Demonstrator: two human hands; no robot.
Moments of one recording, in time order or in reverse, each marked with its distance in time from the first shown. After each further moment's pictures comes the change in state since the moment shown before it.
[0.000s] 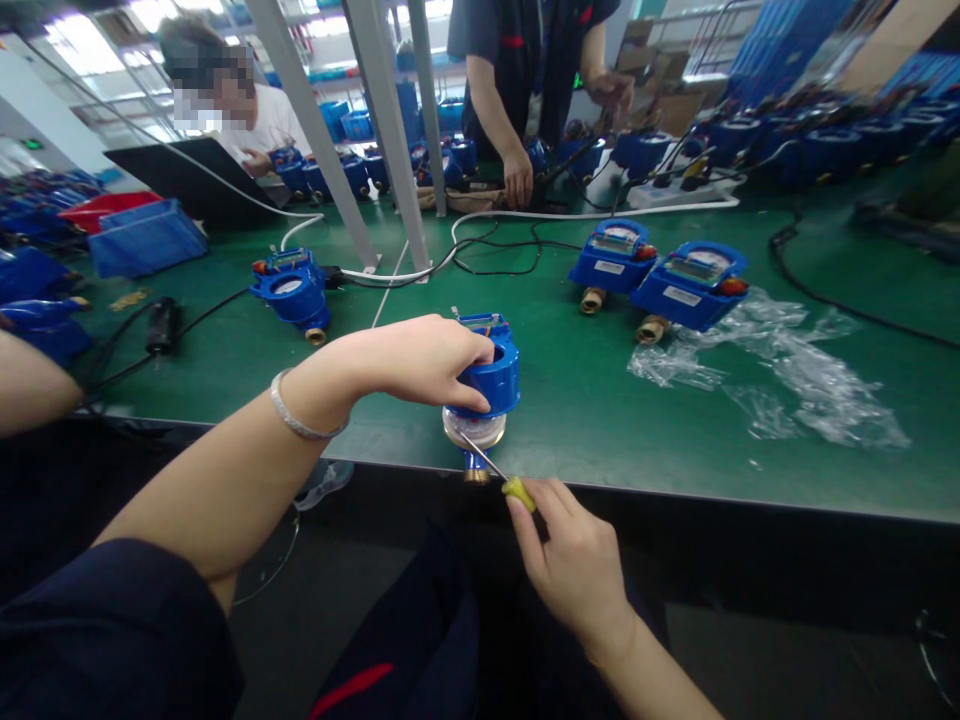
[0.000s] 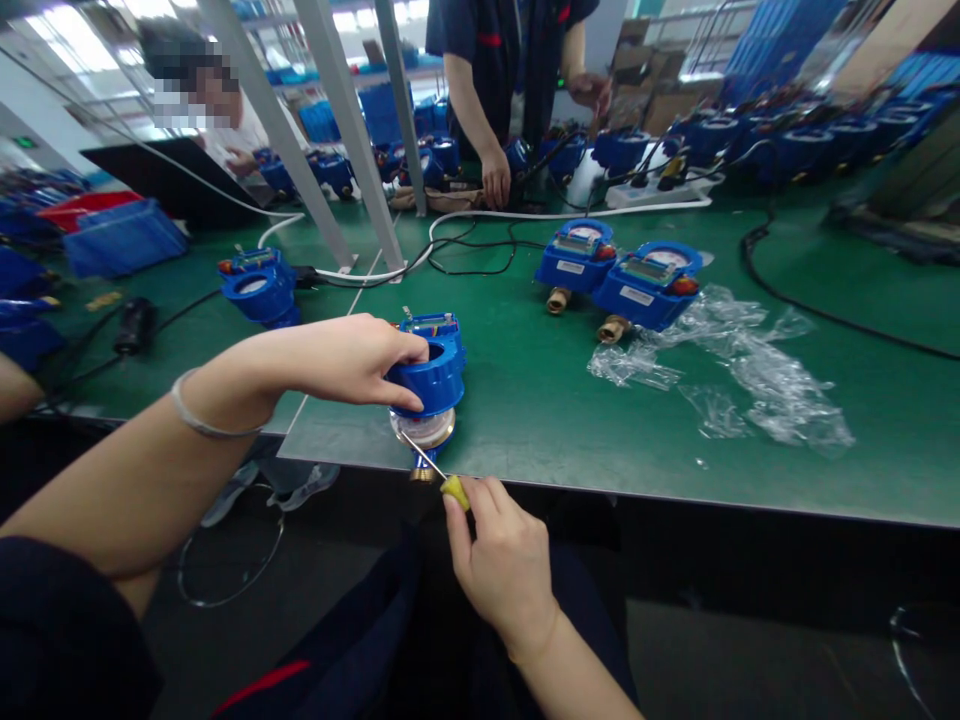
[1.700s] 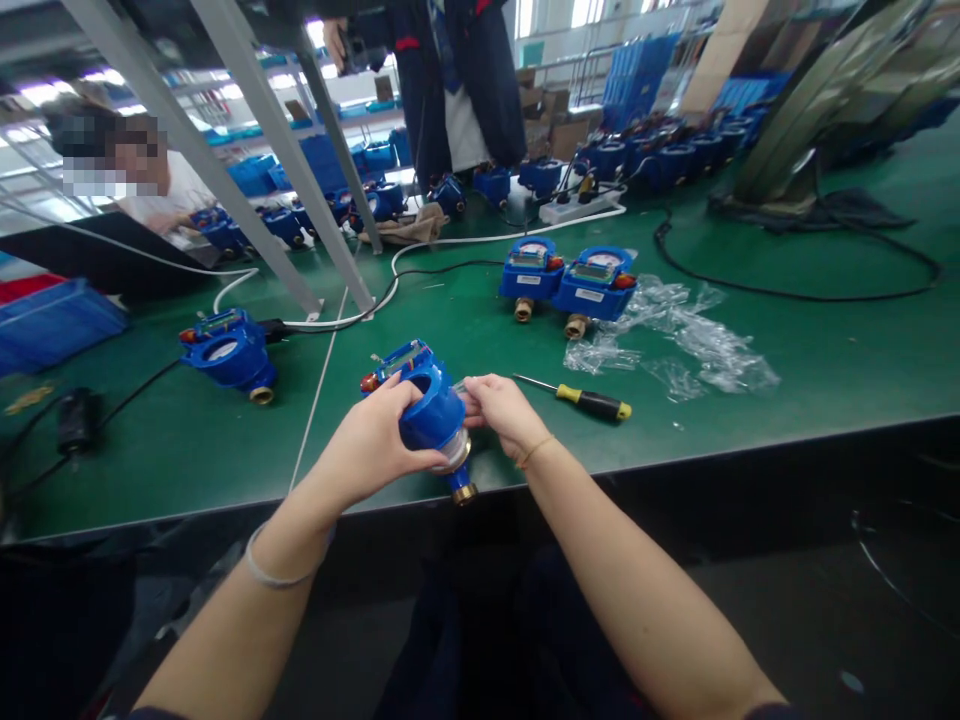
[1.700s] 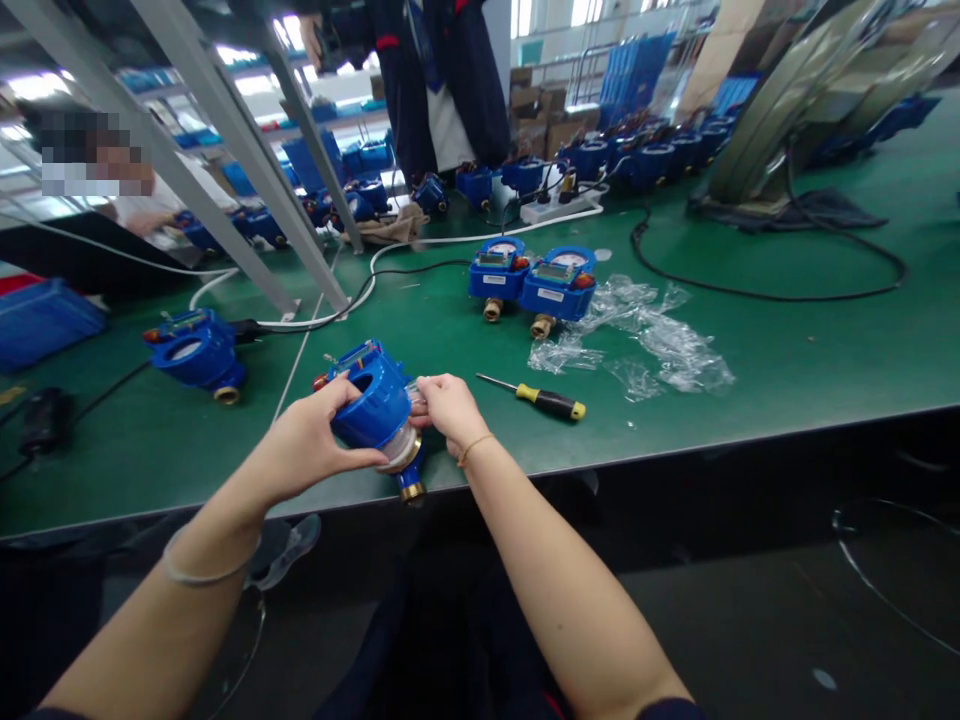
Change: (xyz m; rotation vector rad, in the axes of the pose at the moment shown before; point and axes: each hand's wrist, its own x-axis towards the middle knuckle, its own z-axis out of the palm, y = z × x) left_hand -0.010 0.017 0.067 -0.449 0.429 -0.273; right_hand 0.141 0.041 0.028 1.194 -0.010 0.946
